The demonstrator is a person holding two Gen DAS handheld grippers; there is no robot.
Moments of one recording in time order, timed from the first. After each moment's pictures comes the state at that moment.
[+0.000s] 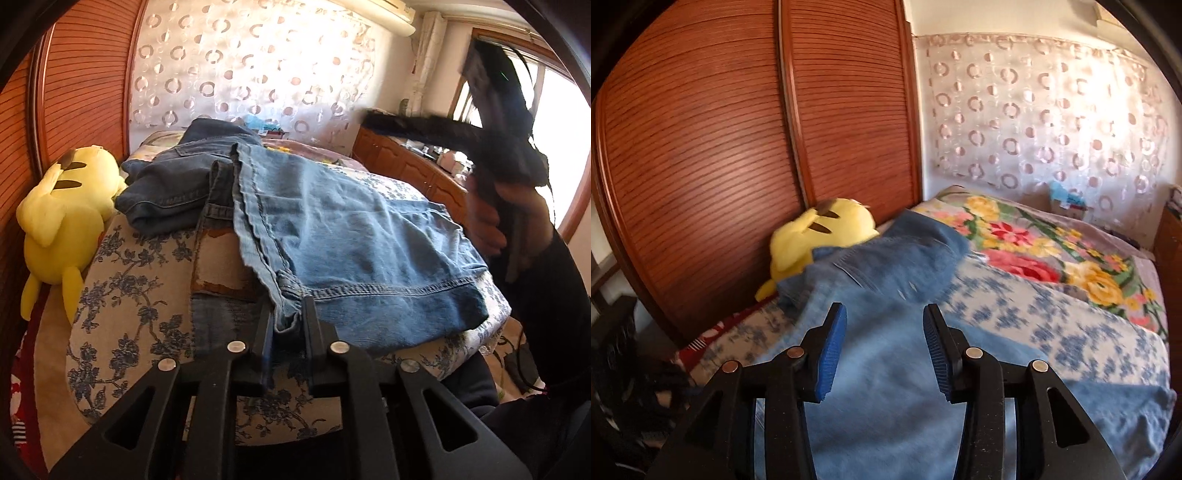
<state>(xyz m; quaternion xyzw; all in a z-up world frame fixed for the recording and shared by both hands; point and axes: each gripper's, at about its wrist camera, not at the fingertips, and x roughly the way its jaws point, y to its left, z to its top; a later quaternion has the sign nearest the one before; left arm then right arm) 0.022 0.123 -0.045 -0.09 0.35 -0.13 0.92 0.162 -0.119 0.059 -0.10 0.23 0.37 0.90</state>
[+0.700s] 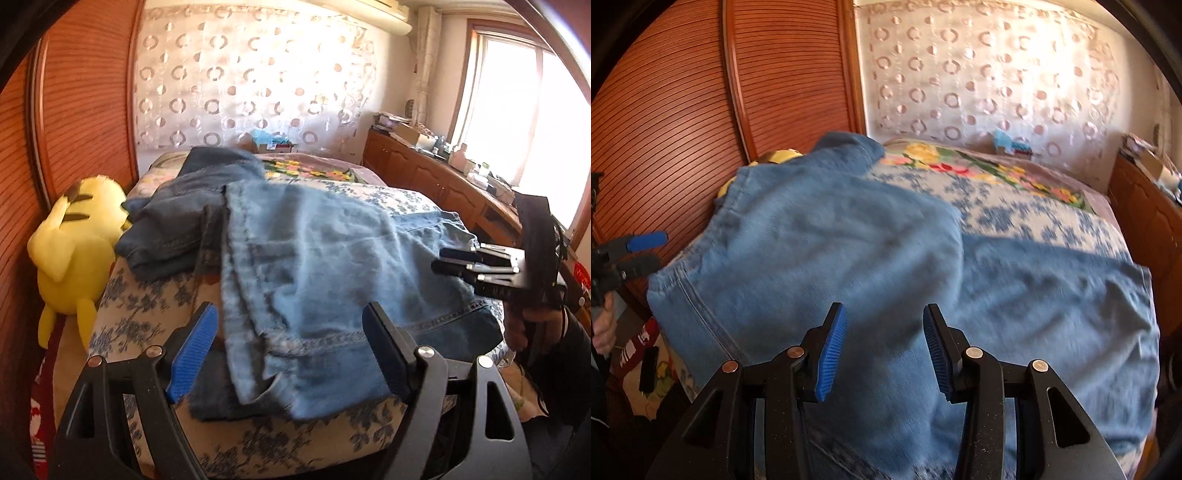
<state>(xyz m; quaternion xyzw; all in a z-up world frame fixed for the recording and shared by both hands) 0.044 0.099 -0.024 -0.04 0.33 -0.11 0.94 0.102 -0.193 -0.003 -0.09 0.30 0.27 0.91</state>
